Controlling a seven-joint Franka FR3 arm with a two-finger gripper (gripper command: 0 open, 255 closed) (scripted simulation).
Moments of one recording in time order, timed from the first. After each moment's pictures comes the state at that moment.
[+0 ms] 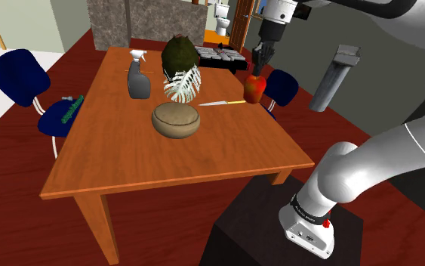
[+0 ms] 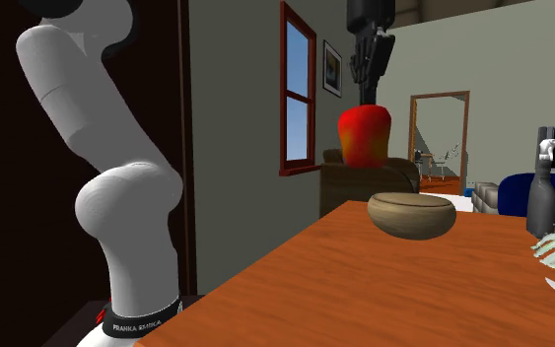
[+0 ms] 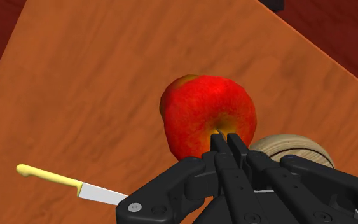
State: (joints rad) arm 0.01 -0.48 -0.10 -1.96 0.00 1.50 -0.03
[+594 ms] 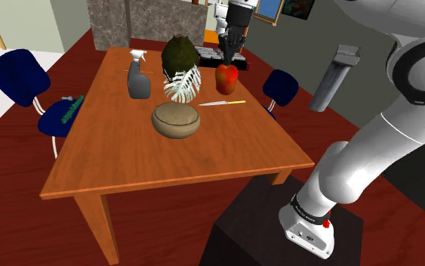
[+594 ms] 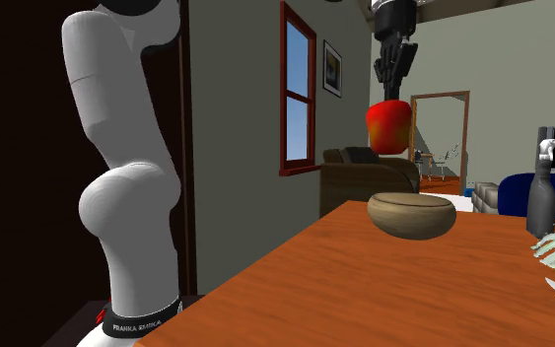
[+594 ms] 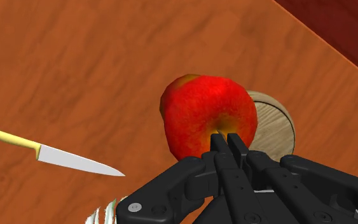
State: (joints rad) arm 0.06 -0.21 0.00 -1.66 0.04 1.47 0.11
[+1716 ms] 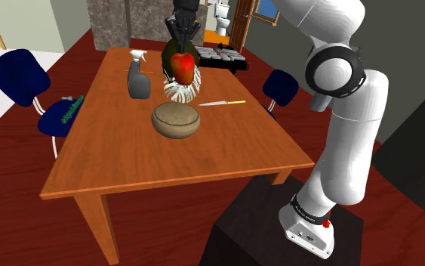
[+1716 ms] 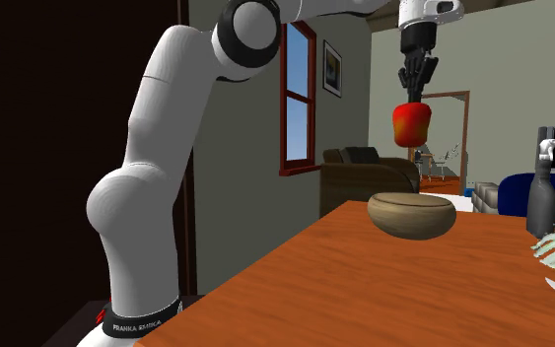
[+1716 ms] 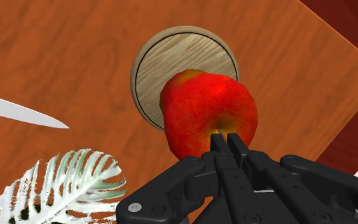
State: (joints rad) arm 0.17 0.33 0.08 -0.93 0.01 1.29 0.30
